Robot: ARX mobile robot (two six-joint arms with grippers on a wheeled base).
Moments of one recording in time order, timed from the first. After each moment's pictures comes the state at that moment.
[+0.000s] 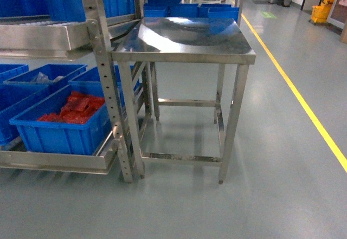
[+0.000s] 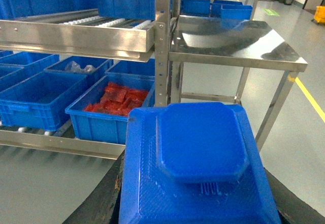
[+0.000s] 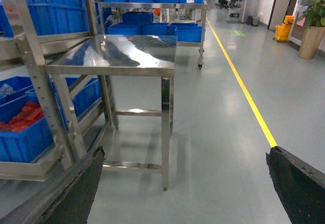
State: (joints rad) left arm -0.23 0.22 0.27 -0.17 -0.29 -0.05; right arm 0.00 0.01 0.01 0.00 0.00 0.00
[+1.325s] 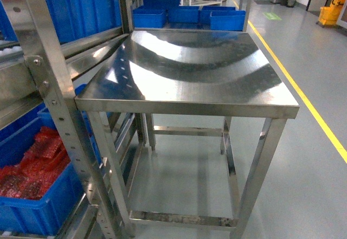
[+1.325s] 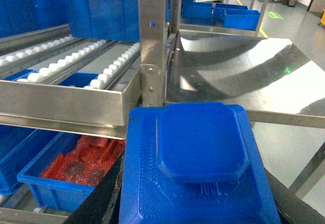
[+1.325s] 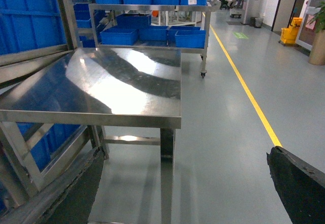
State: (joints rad) left arm -0.23 0.22 0.27 -0.17 -0.29 -0.05; right arm 0.00 0.01 0.01 0.00 0.00 0.00
